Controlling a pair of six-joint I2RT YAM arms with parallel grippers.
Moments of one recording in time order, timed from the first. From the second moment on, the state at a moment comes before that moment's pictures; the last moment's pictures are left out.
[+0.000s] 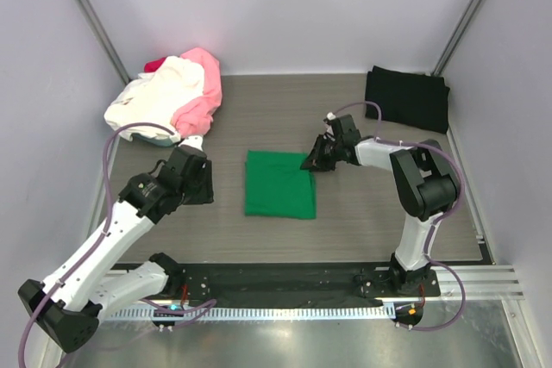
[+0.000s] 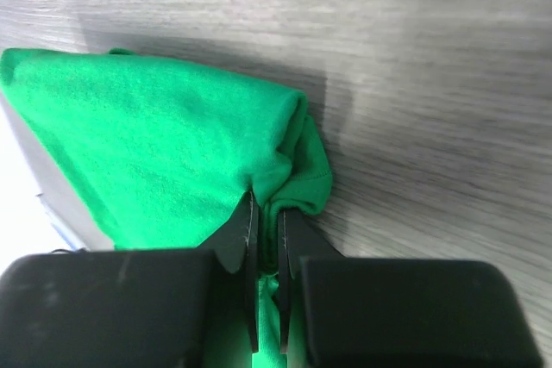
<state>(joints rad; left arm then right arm) -0.60 0.94 0.99 -0.98 -0.27 -0.50 0.36 1.87 1.00 -0.03 -0.44 0.67</state>
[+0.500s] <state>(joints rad) -0.60 0.89 0.98 -0.98 -0.29 -0.50 0.17 1.73 1.26 -0.38 -0.09 0.36</state>
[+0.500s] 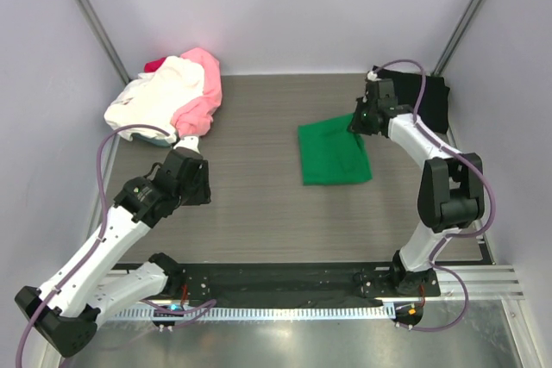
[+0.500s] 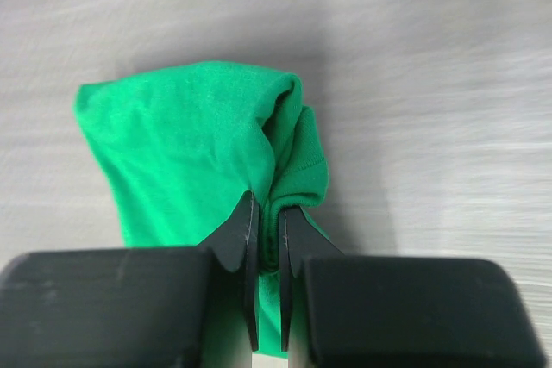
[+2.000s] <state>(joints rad) -0.51 0.92 0.97 -0.97 -0.31 -0.50 -0.16 2.12 2.16 -0.49 -0.17 0.14</state>
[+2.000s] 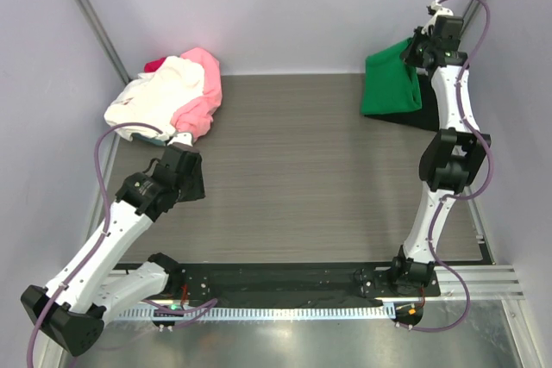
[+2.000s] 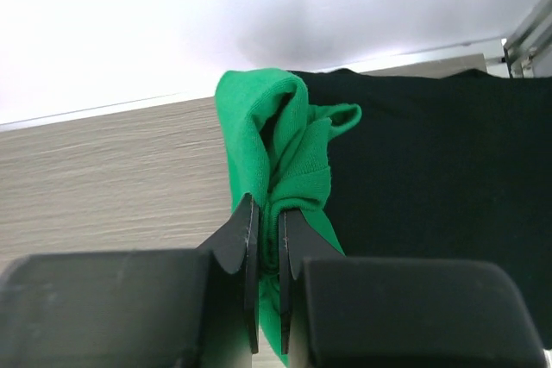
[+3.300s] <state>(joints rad) -0.51 0.96 0.97 -0.97 -0.34 -0.52 -0.40 2.65 2.44 -0.41 -0.19 0.28</state>
